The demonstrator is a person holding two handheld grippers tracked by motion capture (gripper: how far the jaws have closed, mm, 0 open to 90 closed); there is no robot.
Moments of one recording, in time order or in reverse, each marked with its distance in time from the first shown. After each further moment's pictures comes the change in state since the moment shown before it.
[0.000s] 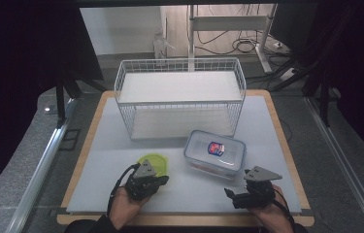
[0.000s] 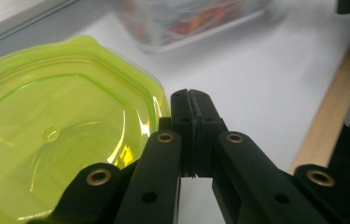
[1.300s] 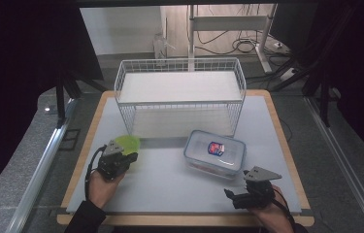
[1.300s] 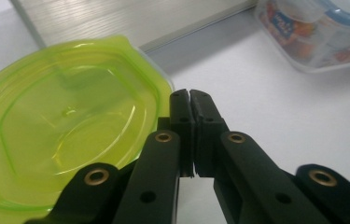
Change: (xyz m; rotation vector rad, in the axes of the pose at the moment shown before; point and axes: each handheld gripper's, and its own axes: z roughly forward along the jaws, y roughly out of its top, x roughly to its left) left arm 0.085 -0.013 -0.033 -0.070 0.218 -0.145; right arm -0.001 -0.001 0.002 0.007 0.024 -0.002
